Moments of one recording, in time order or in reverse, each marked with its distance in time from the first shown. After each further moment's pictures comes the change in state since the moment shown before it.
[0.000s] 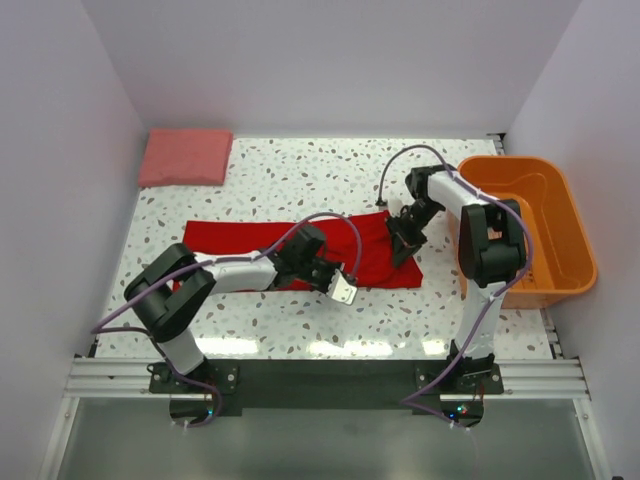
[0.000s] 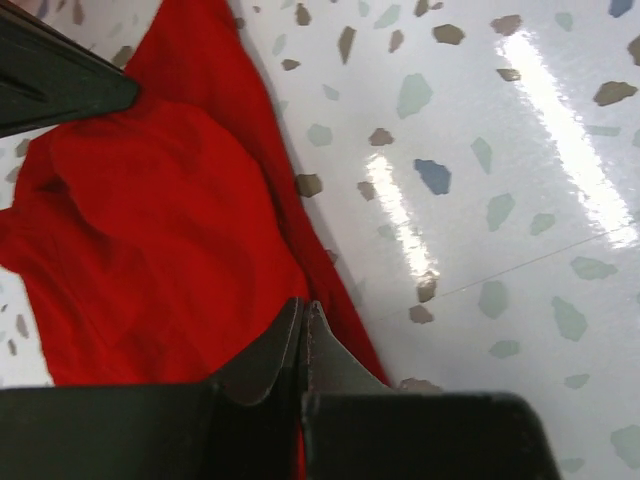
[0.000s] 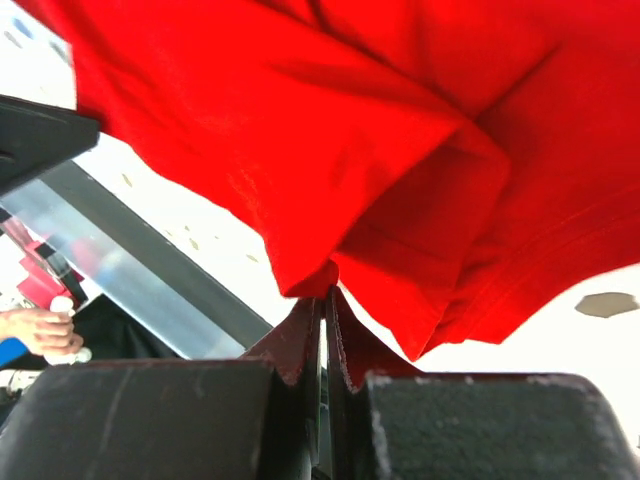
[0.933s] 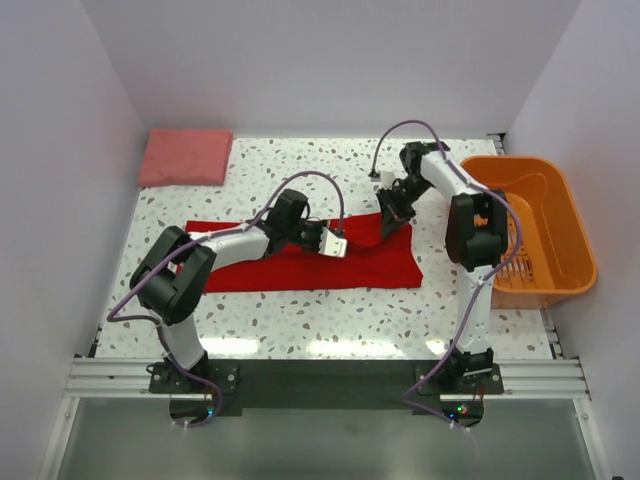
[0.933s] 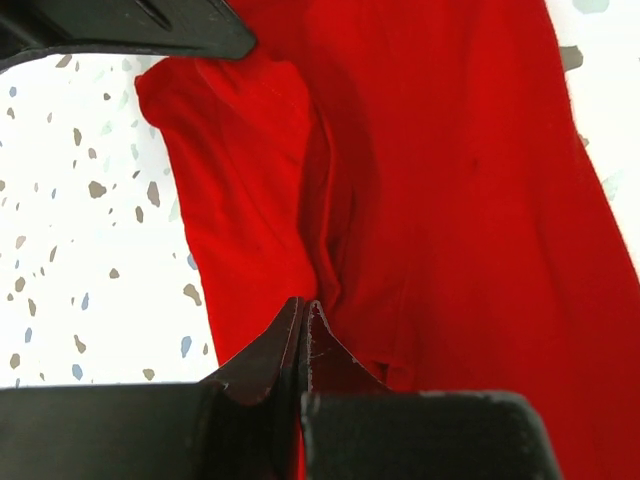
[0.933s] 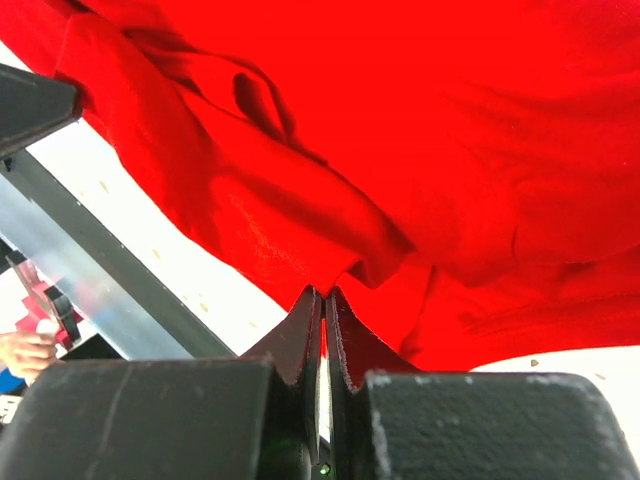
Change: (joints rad) left arm 0.221 0.087 0.174 -0.005 0.031 0.001; right arm 0.000 0.202 0.397 -0.051 -0.075 0.010
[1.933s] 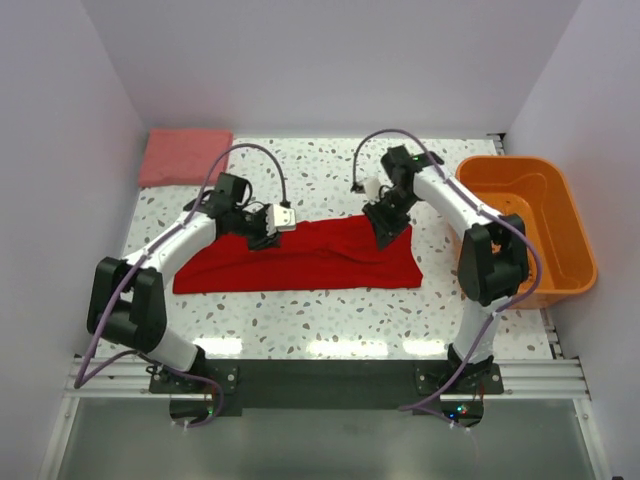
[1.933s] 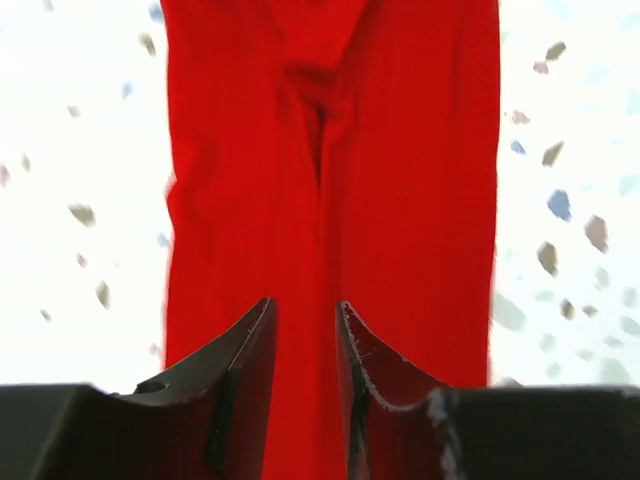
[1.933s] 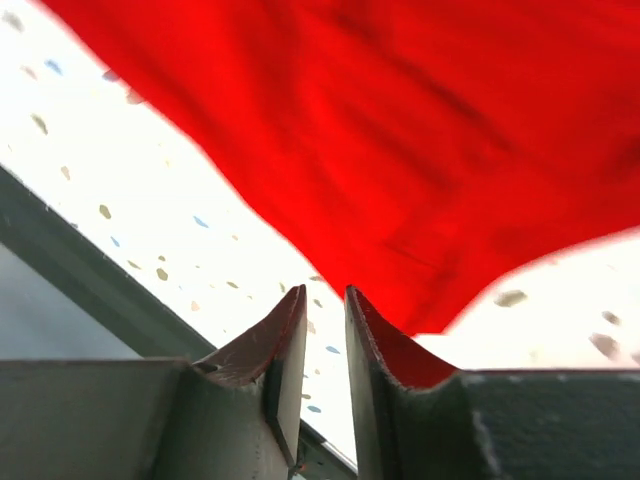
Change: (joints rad) left arm 0.279 -0.247 0.043 -0.573 0.091 -0.057; right arm 0.121 -0.324 -0.241 0.082 0.191 -0.038
